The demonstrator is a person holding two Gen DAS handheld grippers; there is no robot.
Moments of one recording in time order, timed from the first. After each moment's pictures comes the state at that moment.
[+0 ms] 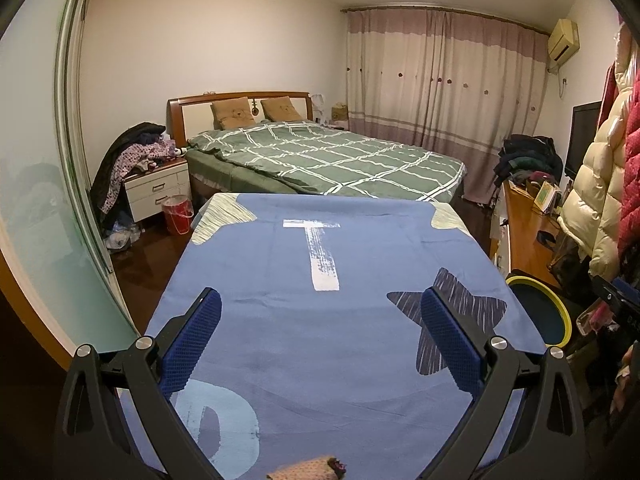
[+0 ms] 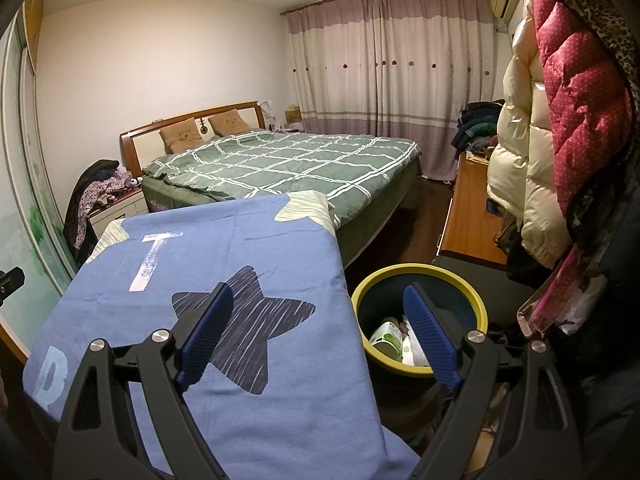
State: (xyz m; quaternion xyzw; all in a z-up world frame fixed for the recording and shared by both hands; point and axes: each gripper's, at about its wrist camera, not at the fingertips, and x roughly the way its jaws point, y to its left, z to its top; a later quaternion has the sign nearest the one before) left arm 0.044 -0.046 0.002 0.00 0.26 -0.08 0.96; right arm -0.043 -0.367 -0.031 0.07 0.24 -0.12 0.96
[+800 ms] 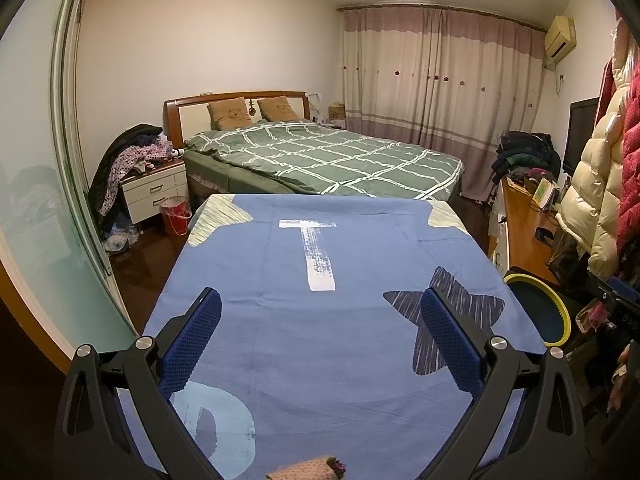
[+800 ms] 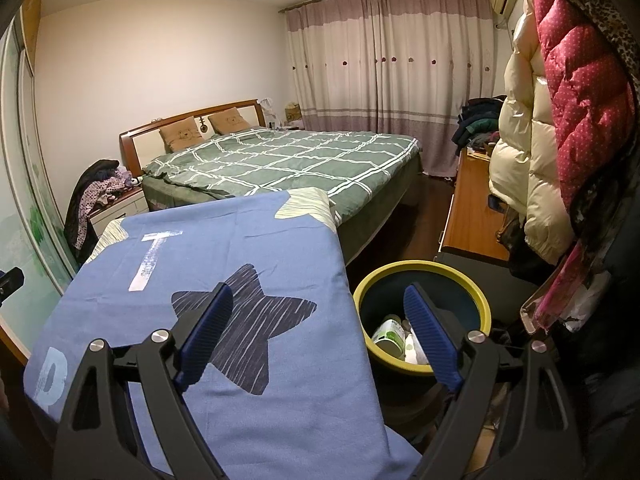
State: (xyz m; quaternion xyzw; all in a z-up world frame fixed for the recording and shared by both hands) left arm 0.045 -0.048 0.001 0.00 0.26 -0.08 0.96; right arm -0.040 -0.365 -0.035 0.07 0.25 -0.12 0.96
